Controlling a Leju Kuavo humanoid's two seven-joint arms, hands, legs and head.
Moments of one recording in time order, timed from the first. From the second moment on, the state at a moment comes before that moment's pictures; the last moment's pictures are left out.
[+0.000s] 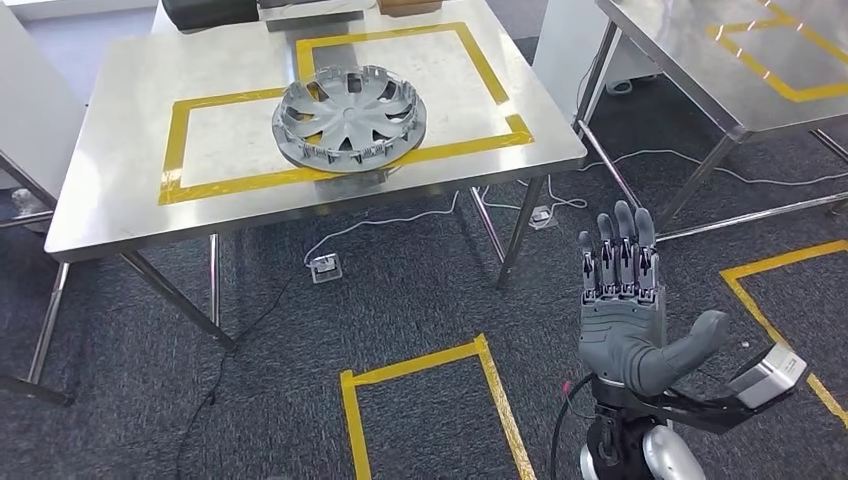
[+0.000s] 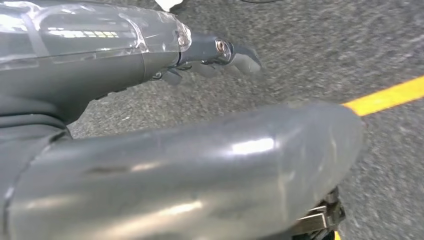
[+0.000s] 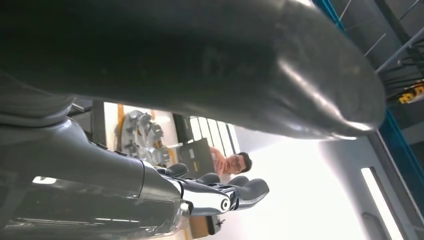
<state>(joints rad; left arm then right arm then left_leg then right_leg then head) -0.12 0.04 -1.10 -0.22 0.86 0.22 0.09 0.04 -0.28 0.41 -1.97 -0.59 -0.13 -0.48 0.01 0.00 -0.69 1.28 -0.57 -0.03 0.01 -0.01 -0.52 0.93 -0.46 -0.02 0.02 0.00</state>
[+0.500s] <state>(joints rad) -0.12 0.04 -1.10 -0.22 0.86 0.22 0.10 0.09 -0.30 0.33 -1.89 -0.62 -0.26 -0.45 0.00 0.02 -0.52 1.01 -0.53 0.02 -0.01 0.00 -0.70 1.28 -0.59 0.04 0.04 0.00</state>
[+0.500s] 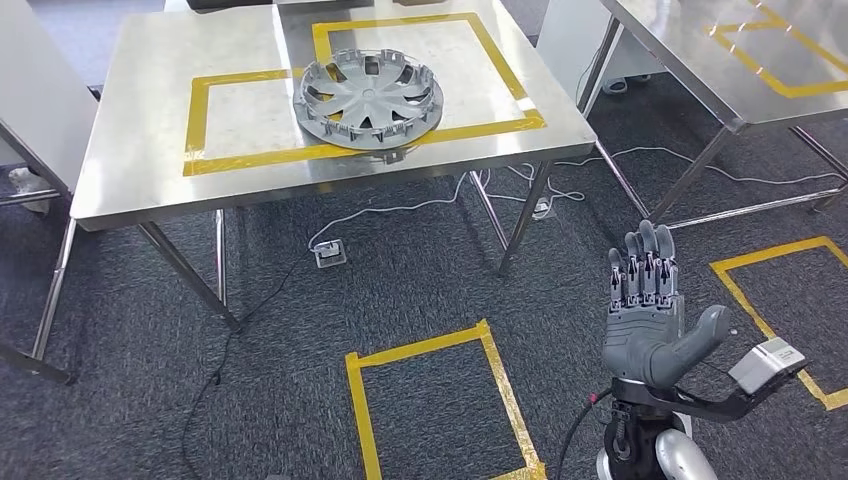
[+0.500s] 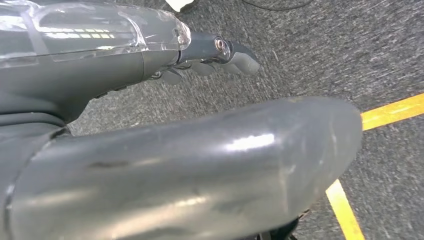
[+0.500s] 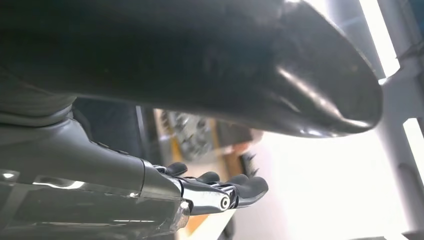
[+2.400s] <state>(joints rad) -0.12 0.04 -1.10 -0.22 0.80 0.20 0.15 -0.02 -0.10 0.41 -0.63 -0.62 -0.17 -0.13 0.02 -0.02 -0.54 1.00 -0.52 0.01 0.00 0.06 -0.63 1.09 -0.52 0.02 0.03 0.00</state>
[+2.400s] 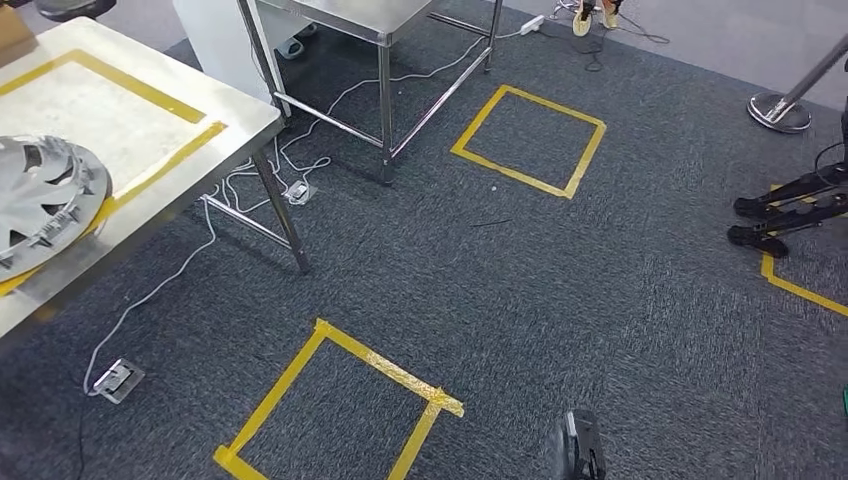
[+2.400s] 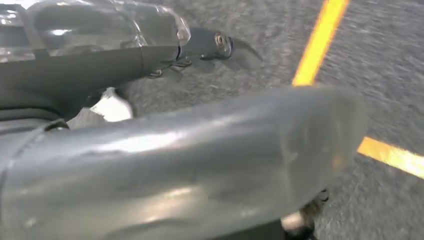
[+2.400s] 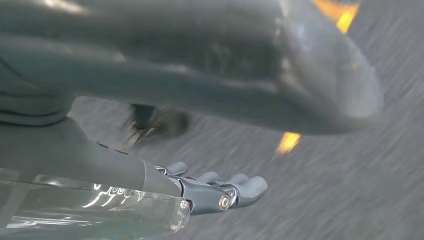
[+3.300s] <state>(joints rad) -0.12 0.03 -1.10 -0.23 0.80 0.23 0.14 -0.08 -0.07 0.53 -0.30 -0.67 -0.18 -0.13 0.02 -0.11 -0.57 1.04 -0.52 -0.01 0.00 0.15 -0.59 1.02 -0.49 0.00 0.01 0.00</state>
